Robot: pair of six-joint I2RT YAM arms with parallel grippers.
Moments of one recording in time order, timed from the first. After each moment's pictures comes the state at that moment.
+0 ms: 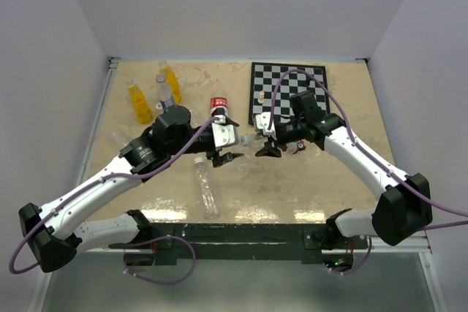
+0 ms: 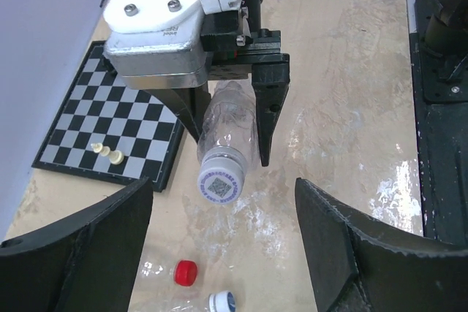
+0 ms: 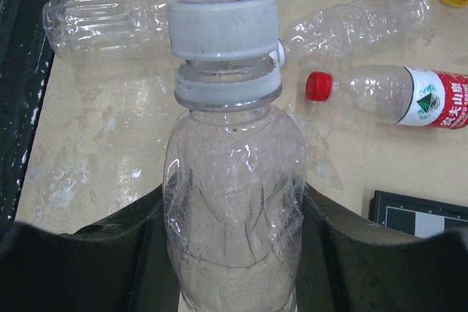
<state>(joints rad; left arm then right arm) -0.81 1.04 1.03 -0.26 0.44 0.45 0.46 1.34 1.06 -0.60 -0.89 -0.95</state>
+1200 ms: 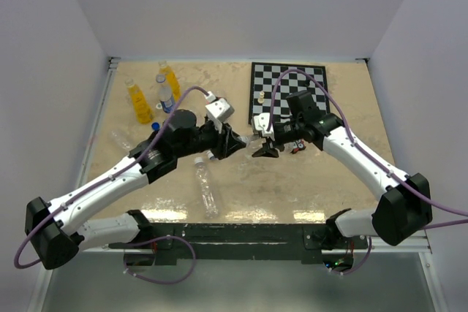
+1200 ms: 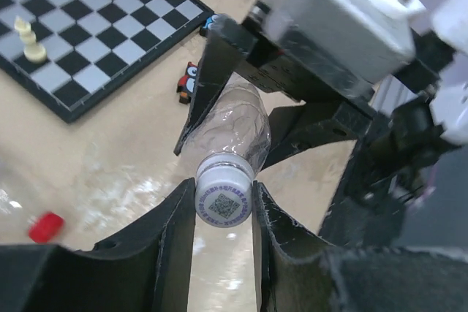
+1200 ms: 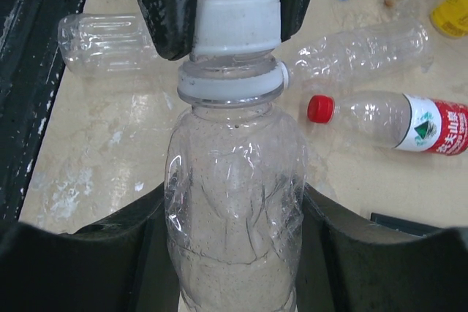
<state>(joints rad) -0.81 1.12 0.97 -0.15 0.29 -0.08 0.47 1.34 1.07 -0.60 -0.90 -0.97</state>
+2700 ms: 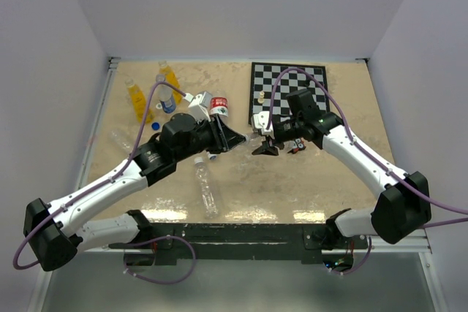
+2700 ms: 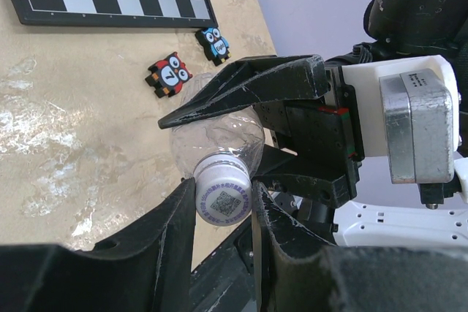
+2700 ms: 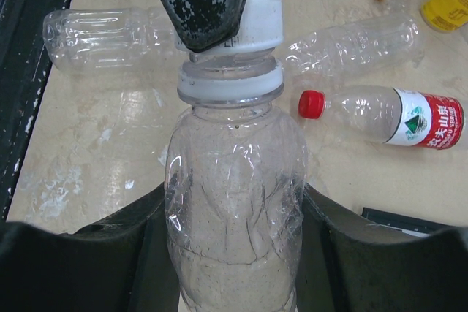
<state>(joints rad) -0.81 1.07 0.90 -0.12 0.06 -0.86 0.48 1.36 1.08 -0.58 -0.90 -0.96</state>
